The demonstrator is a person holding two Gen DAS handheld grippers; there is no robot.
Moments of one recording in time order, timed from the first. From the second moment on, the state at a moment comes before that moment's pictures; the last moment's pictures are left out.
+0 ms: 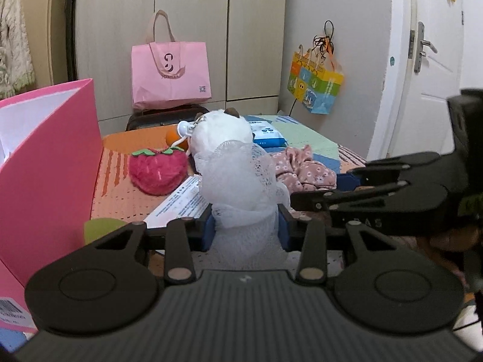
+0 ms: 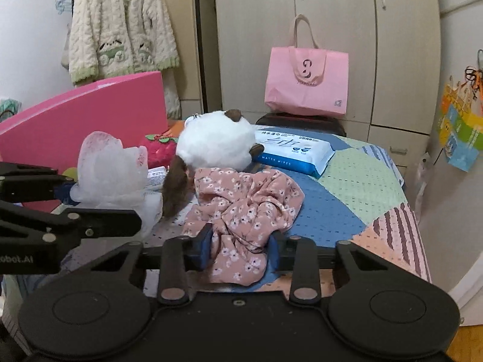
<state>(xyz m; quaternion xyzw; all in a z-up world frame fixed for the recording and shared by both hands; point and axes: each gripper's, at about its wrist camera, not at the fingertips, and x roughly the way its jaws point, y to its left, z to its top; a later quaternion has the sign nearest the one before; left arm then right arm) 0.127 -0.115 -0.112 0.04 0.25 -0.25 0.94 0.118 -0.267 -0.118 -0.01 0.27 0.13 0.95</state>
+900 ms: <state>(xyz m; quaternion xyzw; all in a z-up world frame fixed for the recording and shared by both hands) 0.114 -0.077 -0.087 0.04 0.38 -0.33 0.86 0.063 -0.245 -0.085 0.08 0.37 0.17 0.91</state>
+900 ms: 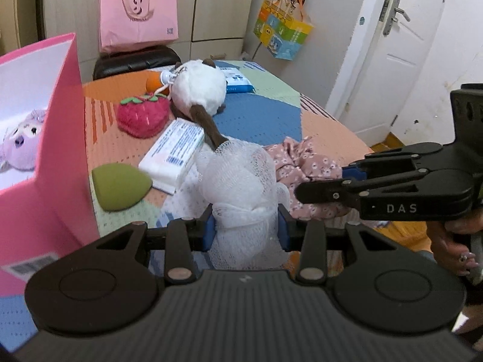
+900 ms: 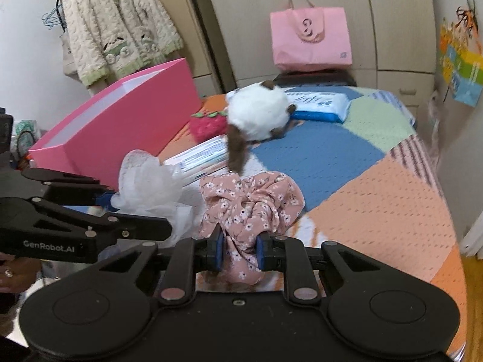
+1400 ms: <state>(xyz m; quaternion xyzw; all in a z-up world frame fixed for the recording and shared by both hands) 0.092 -0.019 -0.075 0.00 0.43 -0.32 0.84 0.056 -0.189 -0.051 0.07 0.41 0.27 0.87</state>
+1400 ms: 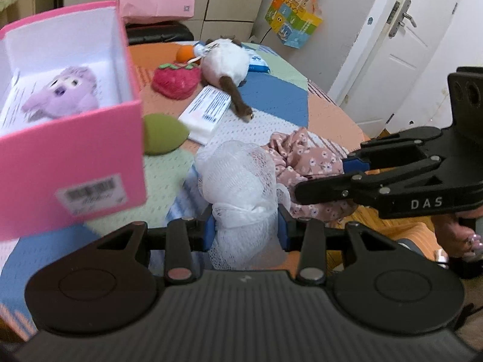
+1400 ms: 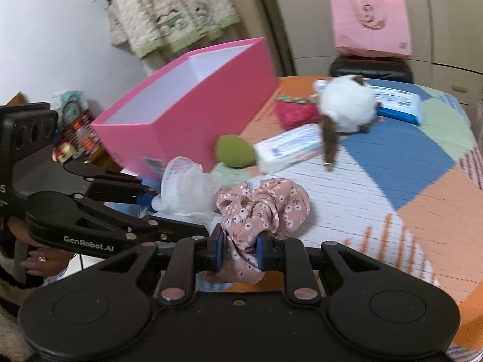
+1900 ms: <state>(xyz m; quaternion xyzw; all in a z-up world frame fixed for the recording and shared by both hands) 0.055 0.043 -0.044 -0.02 0.43 -0.29 0.85 0.059 -0.130 -0.018 0.07 0.44 0.36 0.82</state>
